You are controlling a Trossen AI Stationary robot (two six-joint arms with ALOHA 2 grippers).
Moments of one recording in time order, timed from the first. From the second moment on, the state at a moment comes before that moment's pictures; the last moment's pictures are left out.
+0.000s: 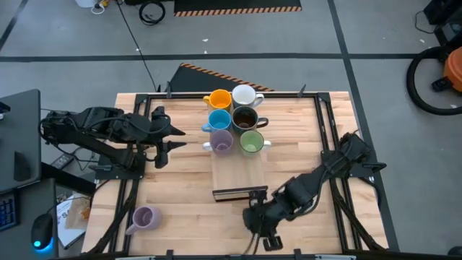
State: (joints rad) left arm -0.21 1.07 1.44 -0.98 -0.35 -0.20; right arm 0.60 1.91 1.91 -1.00 -0.03 0.47
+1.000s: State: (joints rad) left arm -0.21 1.07 1.44 -0.98 -0.34 -0.20; right arm 0.63 2.23 1.91 -1.12 -0.09 0.28
